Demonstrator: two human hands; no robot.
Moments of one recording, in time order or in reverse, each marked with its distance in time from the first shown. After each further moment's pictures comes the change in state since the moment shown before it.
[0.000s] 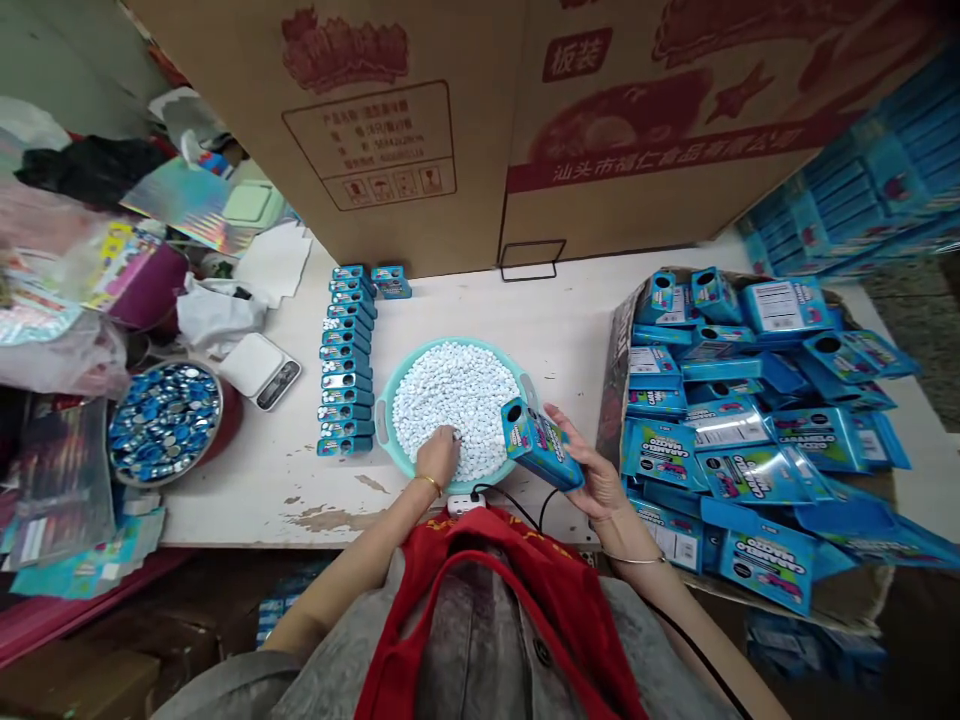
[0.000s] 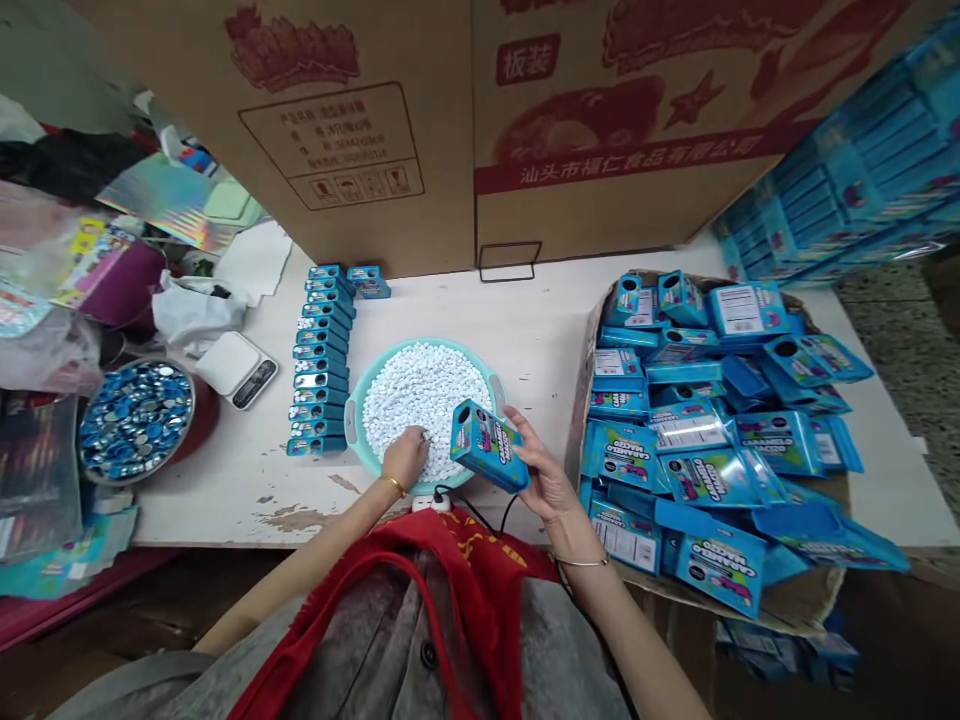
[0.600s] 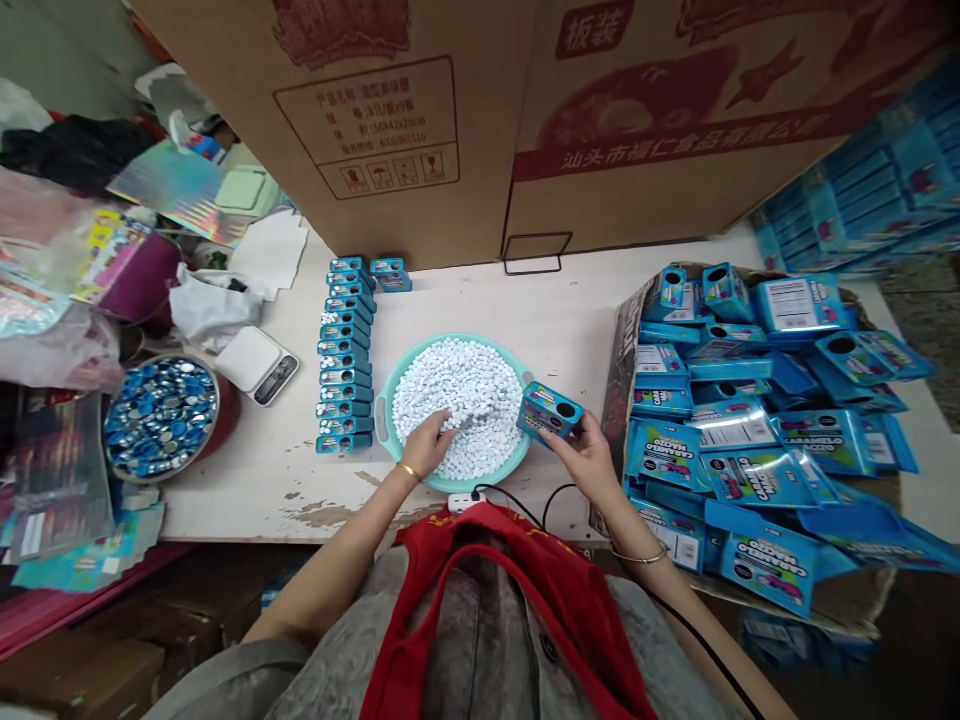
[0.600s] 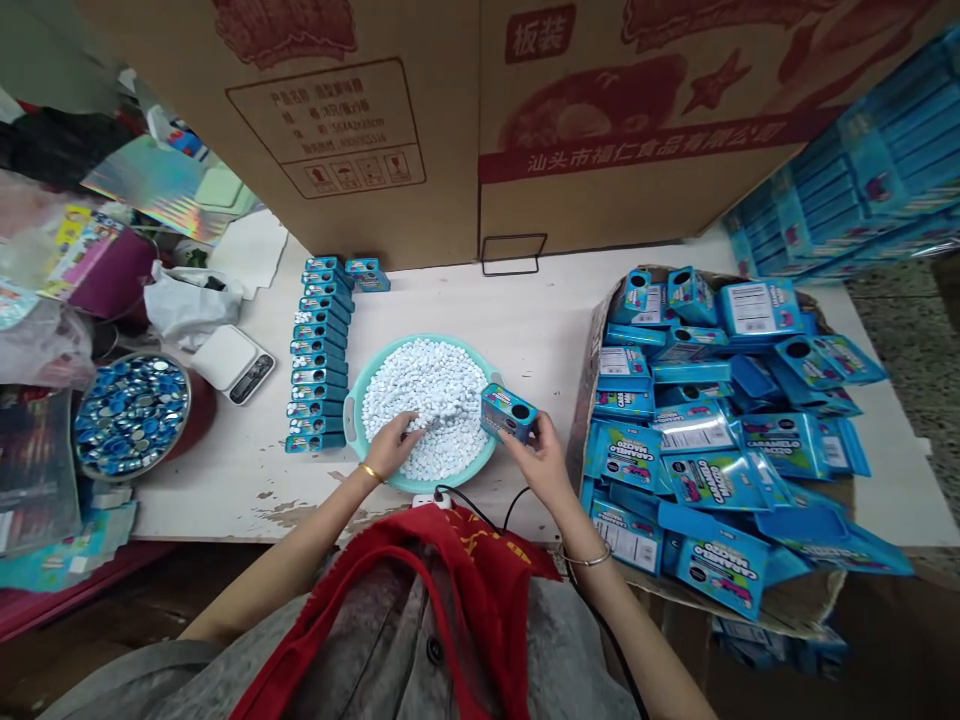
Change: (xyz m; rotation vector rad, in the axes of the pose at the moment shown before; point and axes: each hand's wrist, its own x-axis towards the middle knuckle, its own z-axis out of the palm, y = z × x) left_hand 0.015 -0.023 -0.022 -0.213 0.083 0.197; right_hand 0.027 0.017 -0.016 -0.586 0.283 -0.384
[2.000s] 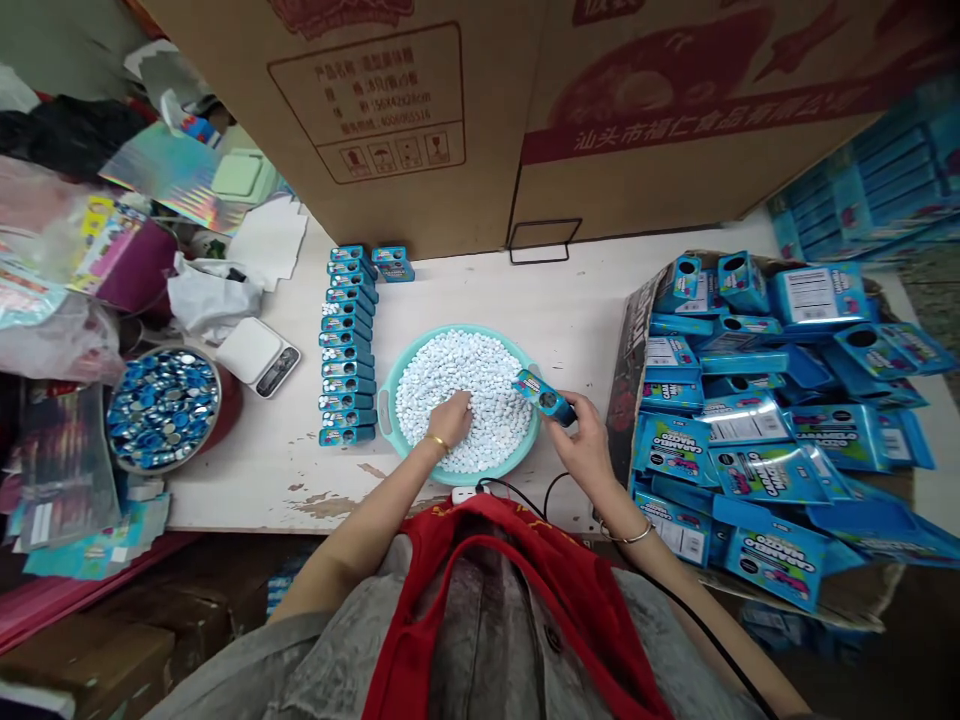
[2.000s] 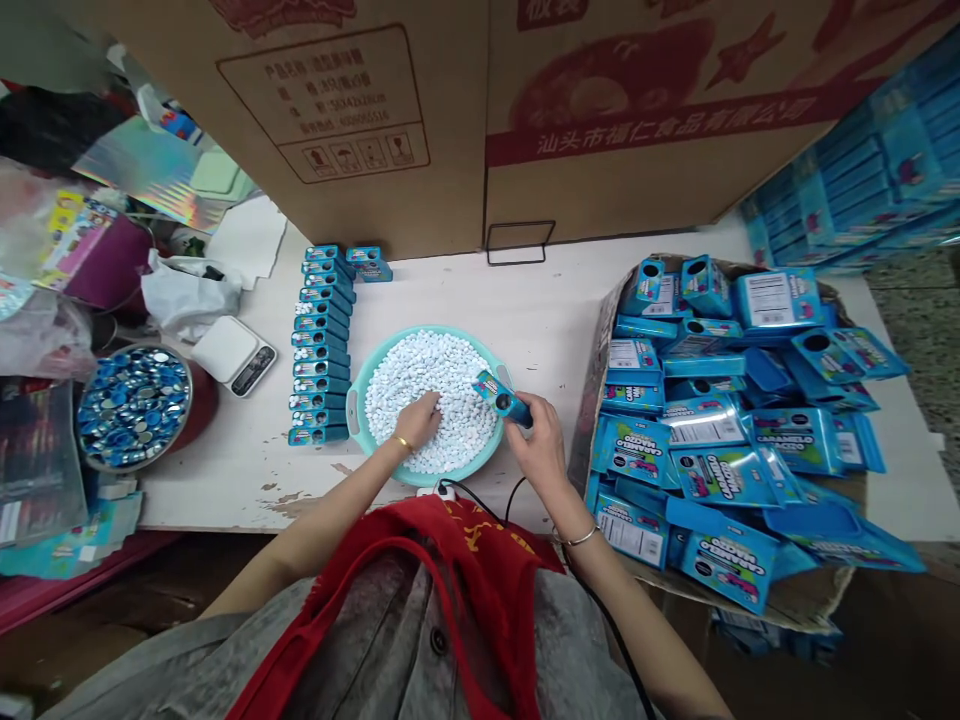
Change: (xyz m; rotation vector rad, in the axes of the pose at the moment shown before) left_hand 0.039 0.020 0.017 0.225 -0.143 -0.015; right_hand 0.011 0.005 0.004 -0.562 0.054 -0.331
